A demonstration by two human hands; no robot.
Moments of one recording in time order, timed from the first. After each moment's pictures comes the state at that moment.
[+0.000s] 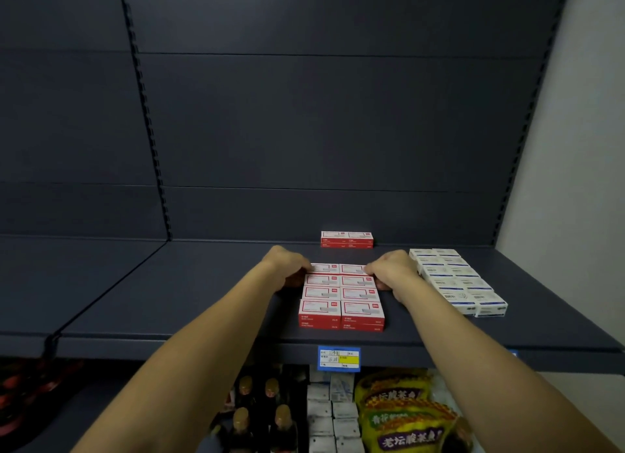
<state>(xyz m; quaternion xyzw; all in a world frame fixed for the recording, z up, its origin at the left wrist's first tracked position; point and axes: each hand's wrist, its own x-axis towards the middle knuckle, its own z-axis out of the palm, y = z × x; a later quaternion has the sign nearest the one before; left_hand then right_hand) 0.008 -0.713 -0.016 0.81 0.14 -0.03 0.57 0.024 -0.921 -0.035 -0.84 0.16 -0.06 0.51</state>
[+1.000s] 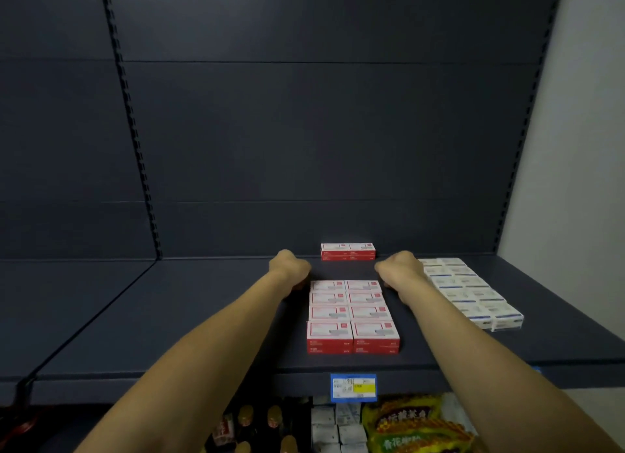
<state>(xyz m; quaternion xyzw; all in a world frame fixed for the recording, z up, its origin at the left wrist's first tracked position) 0.070 -0.707 -0.026 0.88 0.13 0.05 0.46 0.061 -0.924 -0.030 -0.86 0.18 -0.11 0.46</state>
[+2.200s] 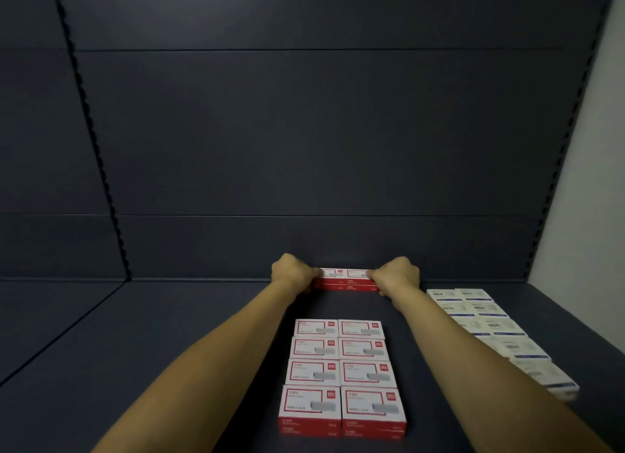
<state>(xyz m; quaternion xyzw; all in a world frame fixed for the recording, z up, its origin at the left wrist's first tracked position) 0.174 -0.737 -0.036 0.87 0.13 0.04 0.47 0.174 -0.934 -0.042 -0.87 0.19 -0.09 0.45</state>
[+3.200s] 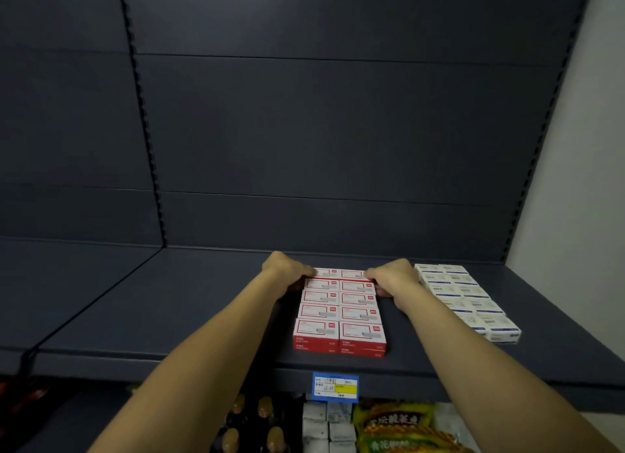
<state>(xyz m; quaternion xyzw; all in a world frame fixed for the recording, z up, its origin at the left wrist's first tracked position) 0.059 -0.714 -0.032 0.84 0.18 0.00 0.51 0.059 -0.926 -0.034 -0.84 0.16 -0.04 0.51</state>
